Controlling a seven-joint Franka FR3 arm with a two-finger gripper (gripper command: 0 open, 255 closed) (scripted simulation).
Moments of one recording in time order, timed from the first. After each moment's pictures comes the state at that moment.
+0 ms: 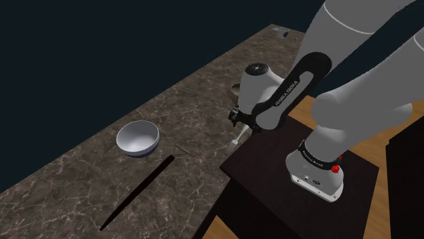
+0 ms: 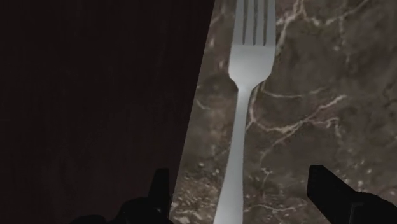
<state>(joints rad) -0.72 -0.20 1.08 -3.03 0.11 2.88 1.60</state>
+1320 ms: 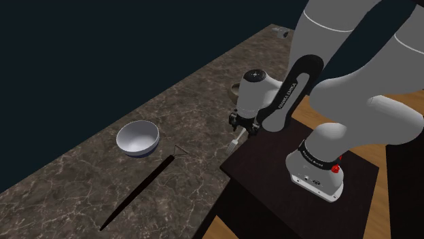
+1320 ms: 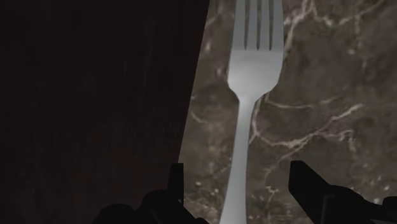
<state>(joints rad) -1.48 -0.12 1.74 -3.01 -0.17 2.99 1.80</state>
